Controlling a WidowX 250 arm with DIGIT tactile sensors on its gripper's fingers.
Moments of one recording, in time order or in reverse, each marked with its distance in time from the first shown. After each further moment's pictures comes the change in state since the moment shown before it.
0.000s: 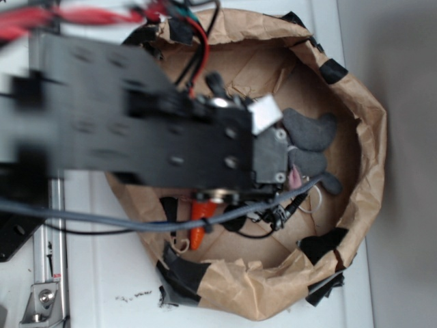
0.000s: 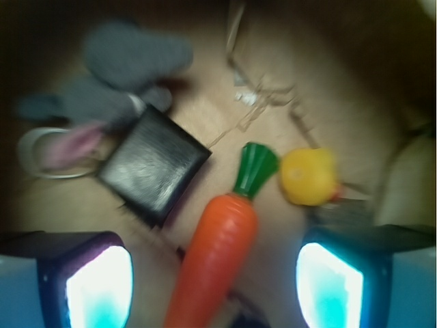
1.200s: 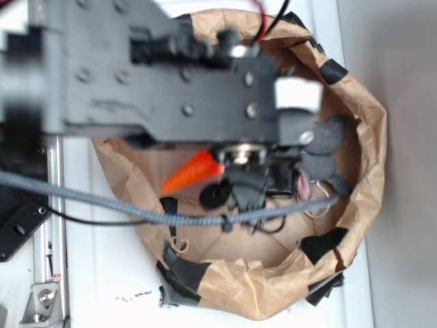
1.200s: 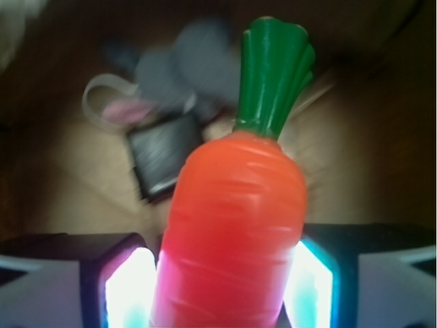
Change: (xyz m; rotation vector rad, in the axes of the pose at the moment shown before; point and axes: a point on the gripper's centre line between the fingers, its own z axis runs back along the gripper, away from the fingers) arm 0.028 0.008 0.063 0.005 -0.073 -0.610
